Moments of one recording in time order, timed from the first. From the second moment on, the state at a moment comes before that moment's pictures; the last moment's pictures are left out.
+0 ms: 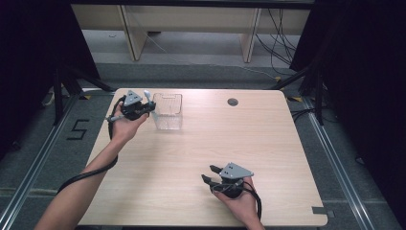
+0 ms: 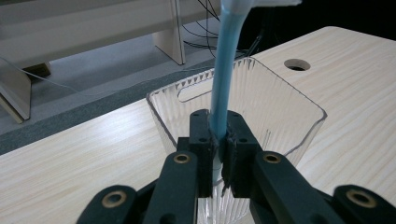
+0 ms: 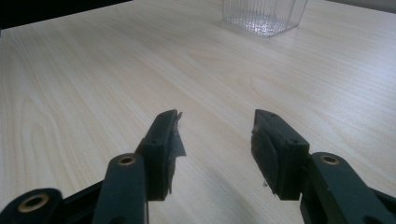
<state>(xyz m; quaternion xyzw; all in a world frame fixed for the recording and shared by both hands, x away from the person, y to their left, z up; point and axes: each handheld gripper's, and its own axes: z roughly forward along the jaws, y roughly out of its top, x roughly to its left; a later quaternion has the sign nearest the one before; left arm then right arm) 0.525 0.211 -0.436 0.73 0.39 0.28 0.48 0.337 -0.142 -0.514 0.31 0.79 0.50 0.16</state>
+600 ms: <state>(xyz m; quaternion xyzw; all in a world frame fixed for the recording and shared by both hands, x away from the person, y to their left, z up) 0.526 0.211 -0.441 0.73 0.40 0.28 0.48 0.340 -0.144 -0.514 0.29 0.80 0.49 0.18</state>
